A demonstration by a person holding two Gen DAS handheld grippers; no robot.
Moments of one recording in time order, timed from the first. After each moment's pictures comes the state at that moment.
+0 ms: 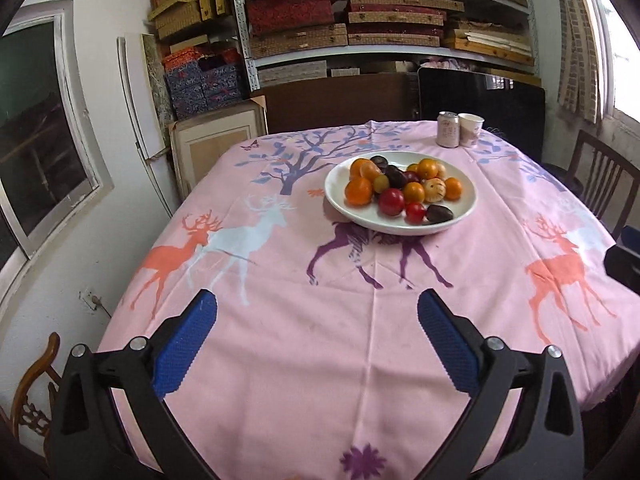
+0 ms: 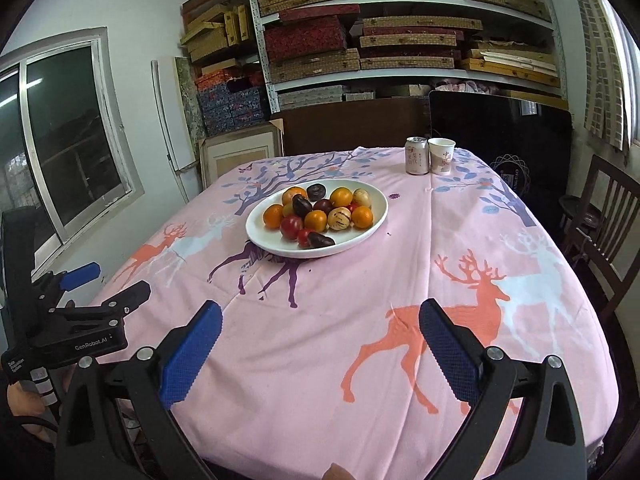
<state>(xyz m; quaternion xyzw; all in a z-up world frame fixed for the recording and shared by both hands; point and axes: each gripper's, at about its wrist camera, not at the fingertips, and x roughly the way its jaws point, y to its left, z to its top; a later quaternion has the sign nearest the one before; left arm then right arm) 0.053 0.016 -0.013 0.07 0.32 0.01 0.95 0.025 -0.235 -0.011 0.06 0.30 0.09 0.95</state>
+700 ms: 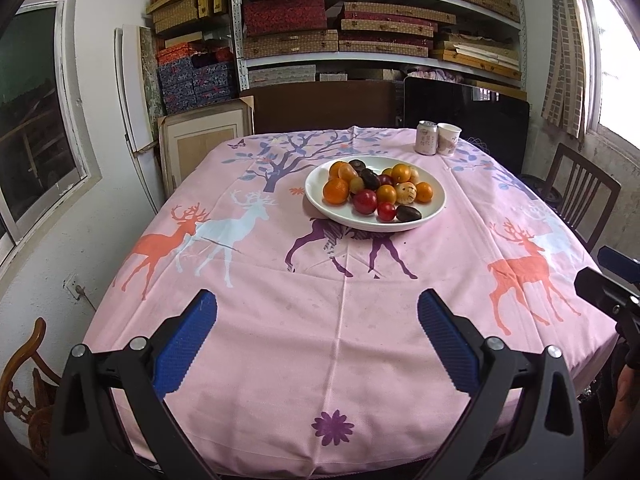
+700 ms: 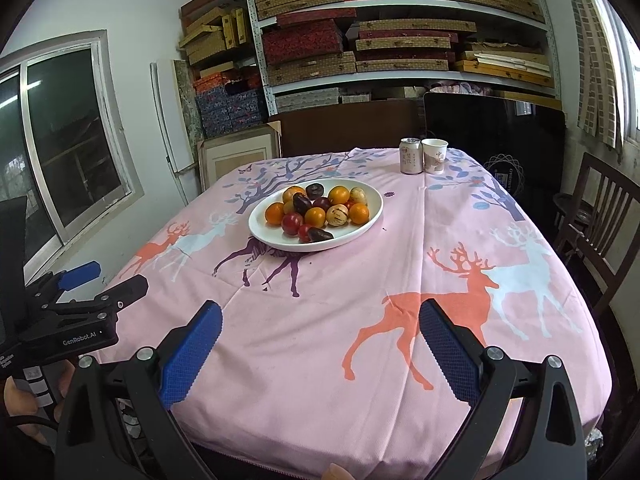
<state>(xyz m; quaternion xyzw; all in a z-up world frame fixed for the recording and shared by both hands) 0.024 0.011 -0.001 0.04 0.32 -0.02 0.95 0.001 -0.238 -0.004 0.06 0.30 0.09 0.95</state>
